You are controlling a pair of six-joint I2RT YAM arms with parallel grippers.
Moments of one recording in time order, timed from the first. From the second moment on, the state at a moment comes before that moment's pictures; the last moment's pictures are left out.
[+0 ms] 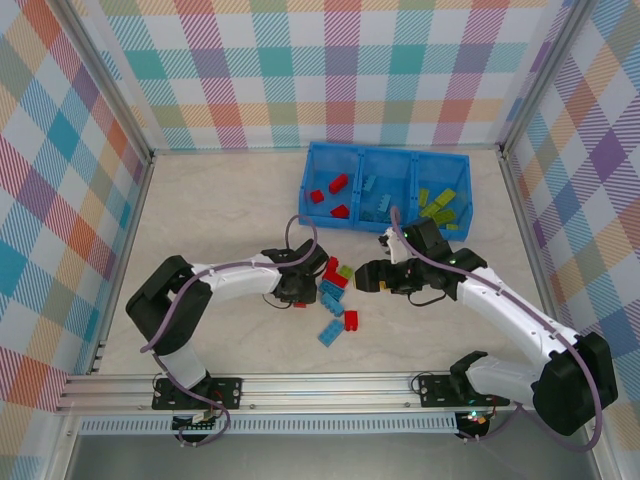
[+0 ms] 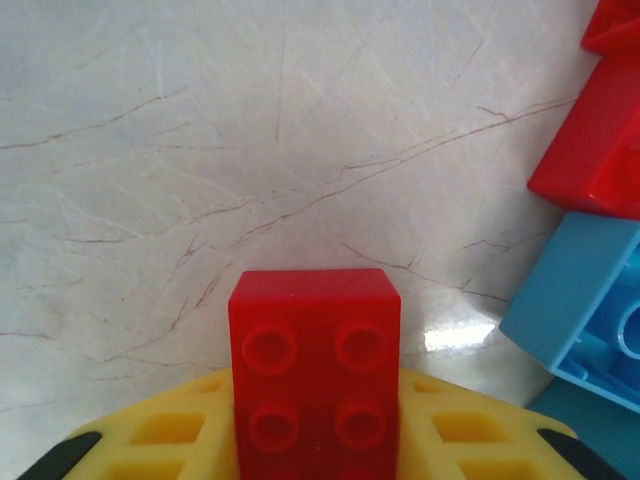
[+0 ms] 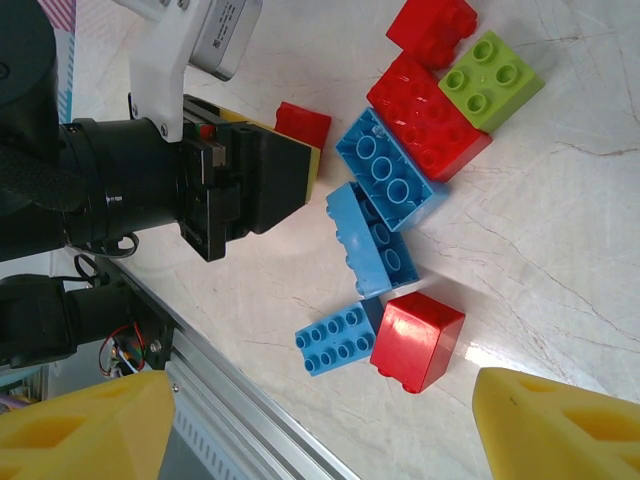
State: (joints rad) left arm -0.81 1.70 0.98 -0.58 -0.12 -0.71; right arm 0.53 1.14 0.82 -0.64 -0.55 0.49
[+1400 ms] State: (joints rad) left arm -0.64 1.68 1.45 -0.51 -0.20 -0.55; right arm 0.57 1.16 0.81 -0.45 -0.40 0.60
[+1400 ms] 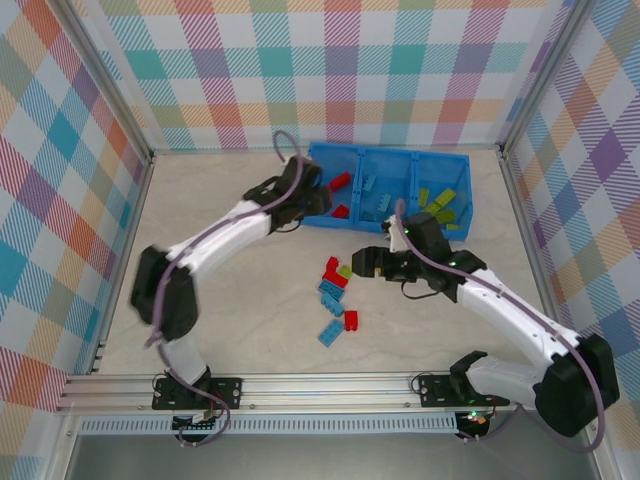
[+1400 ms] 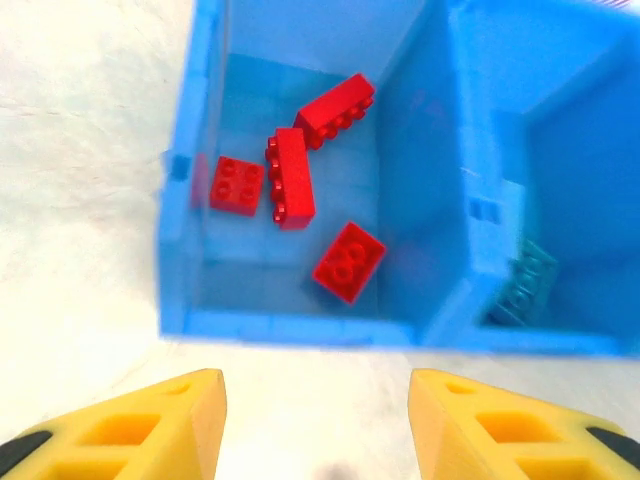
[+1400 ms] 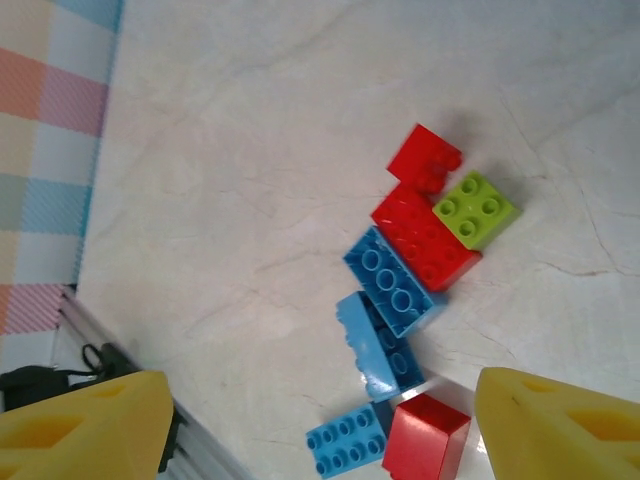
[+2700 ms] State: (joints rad) left arm -0.73 0.57 0.62 -0.61 0.40 0.49; right arm 0.80 1.99 1.35 -0.59 0.10 0.60
